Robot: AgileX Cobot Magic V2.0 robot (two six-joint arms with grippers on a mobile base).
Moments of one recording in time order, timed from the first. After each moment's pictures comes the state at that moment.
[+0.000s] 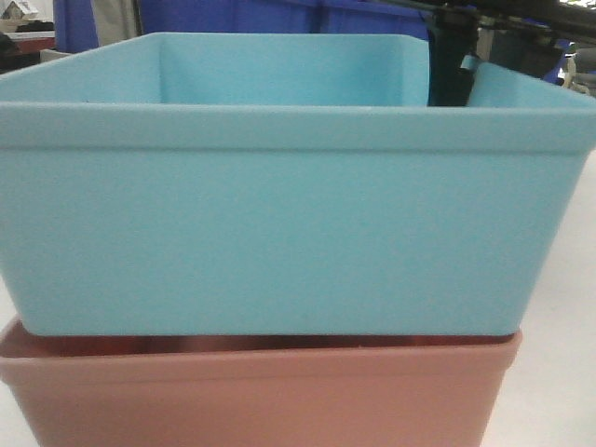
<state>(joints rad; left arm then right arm) -0.15 0.38 -0.30 -0.16 0.06 0.09 0.46 1.60 -1.39 0.17 1.07 0.44</state>
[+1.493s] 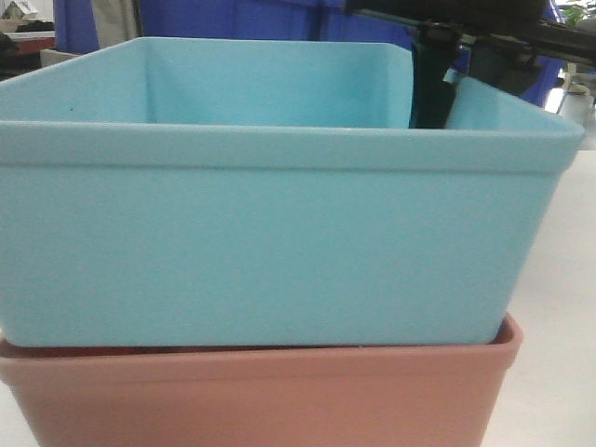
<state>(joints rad) -0.15 0.38 -0.30 -0.16 0.06 0.09 0.48 1.62 -1.37 0.18 1.02 0.43</state>
